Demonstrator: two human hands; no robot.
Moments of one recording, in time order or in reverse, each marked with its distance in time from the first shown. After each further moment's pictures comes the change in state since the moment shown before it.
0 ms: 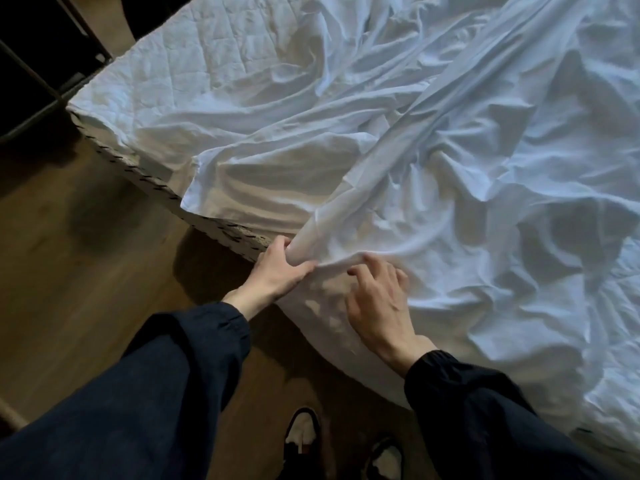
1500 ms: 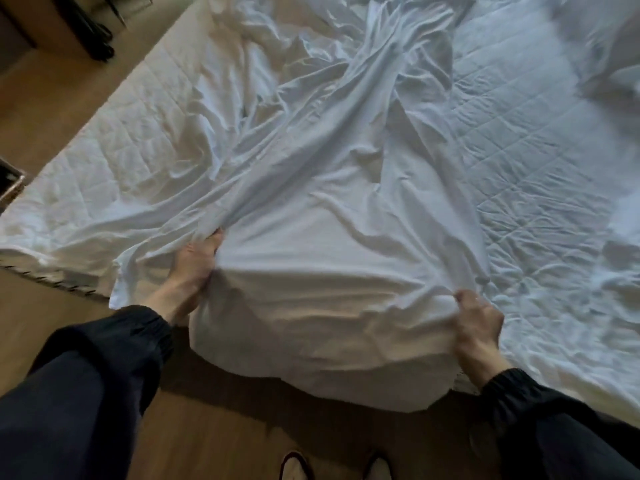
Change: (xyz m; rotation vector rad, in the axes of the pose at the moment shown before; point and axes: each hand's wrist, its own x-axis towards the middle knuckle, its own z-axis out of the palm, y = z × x) left_hand -0.015 0.153 -0.042 -0.639 0.145 0.098; right_hand -0.090 0.148 -0.164 0.953 0.642 1.243
